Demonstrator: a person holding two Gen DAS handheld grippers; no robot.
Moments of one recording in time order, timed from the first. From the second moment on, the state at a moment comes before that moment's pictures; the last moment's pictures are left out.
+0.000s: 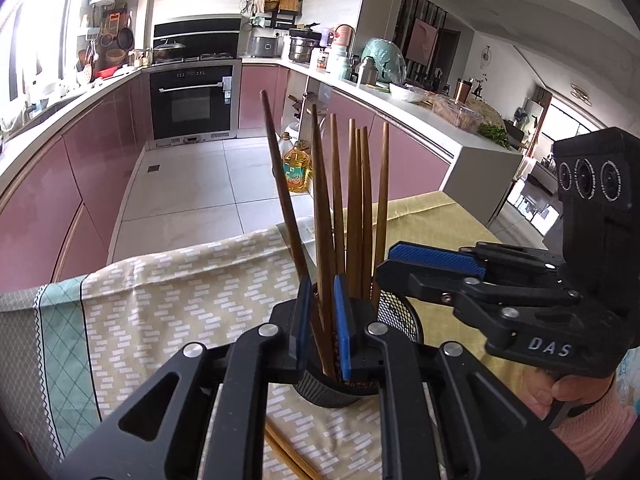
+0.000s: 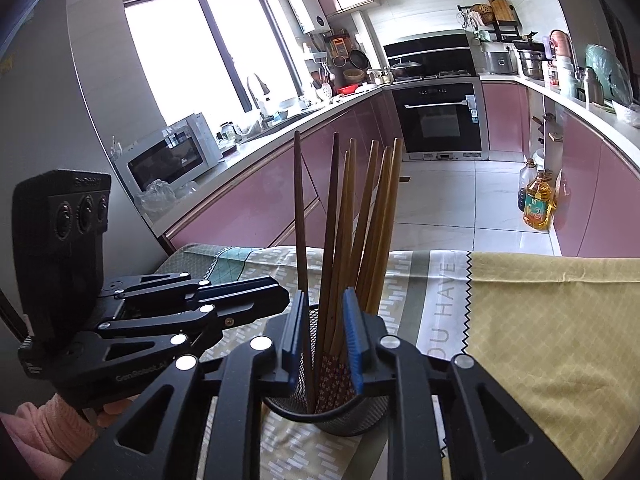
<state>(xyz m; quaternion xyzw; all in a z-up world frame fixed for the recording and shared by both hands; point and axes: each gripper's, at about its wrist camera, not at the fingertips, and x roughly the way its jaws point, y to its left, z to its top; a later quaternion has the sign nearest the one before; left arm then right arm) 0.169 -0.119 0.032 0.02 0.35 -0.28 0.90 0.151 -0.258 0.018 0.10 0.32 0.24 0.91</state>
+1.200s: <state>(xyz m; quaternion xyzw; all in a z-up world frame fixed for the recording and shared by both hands) 0.063 -0.007 -0.058 -0.02 0.38 -0.21 0.90 0.077 -0.171 -0.078 0.04 0.44 0.29 0.85</state>
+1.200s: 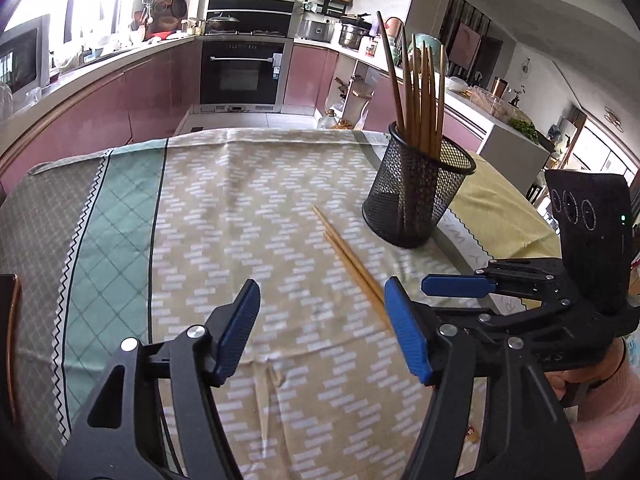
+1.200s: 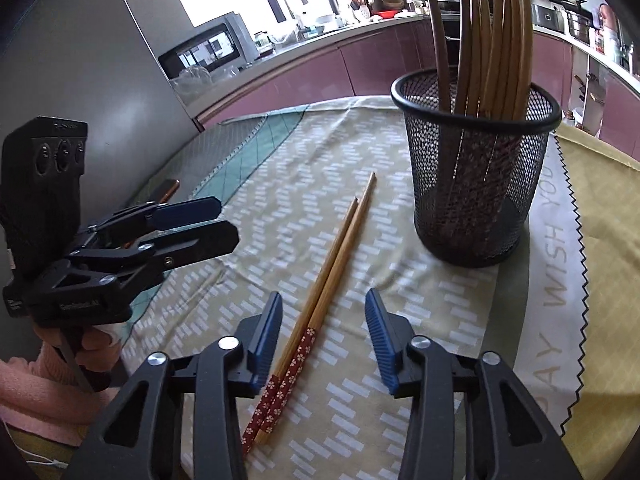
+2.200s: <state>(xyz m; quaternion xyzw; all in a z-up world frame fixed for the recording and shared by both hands) 0.064 -0.036 -0.078 0.00 0.41 -0.24 0.88 0.057 -0.181 -0.090 0.04 0.47 0.27 0.84</state>
